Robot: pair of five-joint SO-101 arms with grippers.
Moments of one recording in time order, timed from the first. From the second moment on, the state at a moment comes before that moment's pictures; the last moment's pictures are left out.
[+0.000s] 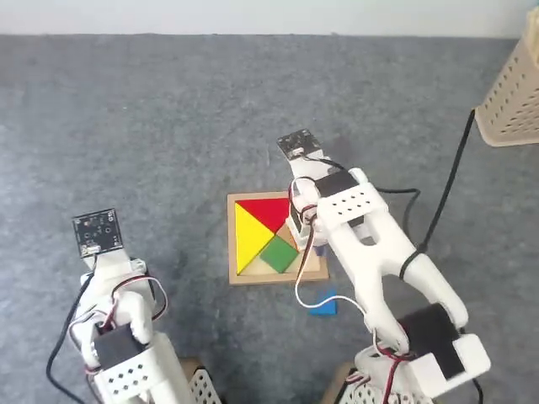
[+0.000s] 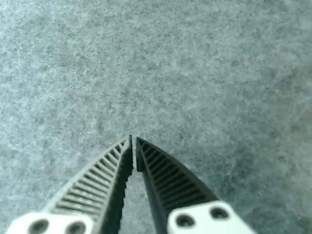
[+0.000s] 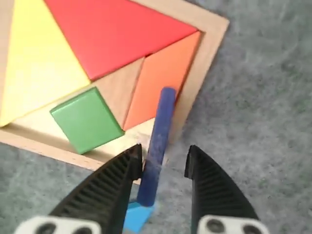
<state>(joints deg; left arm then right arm) -32.0 -103.7 97.1 67.3 -4.3 -28.7 -5.3 28.7 68.4 0.3</state>
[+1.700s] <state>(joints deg) -32.0 -103.7 97.1 67.3 -4.3 -26.0 2.1 27.3 64.5 1.3</state>
